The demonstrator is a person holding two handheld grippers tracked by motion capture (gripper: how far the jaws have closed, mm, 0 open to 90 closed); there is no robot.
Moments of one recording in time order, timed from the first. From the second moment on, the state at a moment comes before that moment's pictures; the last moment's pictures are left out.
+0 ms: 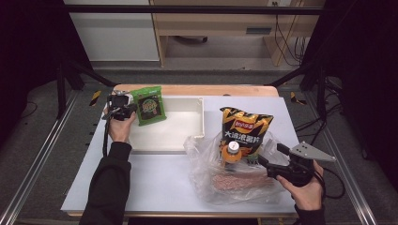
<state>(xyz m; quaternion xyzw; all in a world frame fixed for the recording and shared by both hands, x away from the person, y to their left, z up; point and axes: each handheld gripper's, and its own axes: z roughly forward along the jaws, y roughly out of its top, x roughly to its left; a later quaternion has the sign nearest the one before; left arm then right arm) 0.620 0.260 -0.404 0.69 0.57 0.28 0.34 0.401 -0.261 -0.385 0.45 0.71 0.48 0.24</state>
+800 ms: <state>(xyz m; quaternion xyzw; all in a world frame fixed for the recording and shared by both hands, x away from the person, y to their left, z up) 0.542 0.273 -0.376 0.69 0.51 0.29 0.42 0.399 -0.261 -0.382 0.43 0.71 0.50 0.25</state>
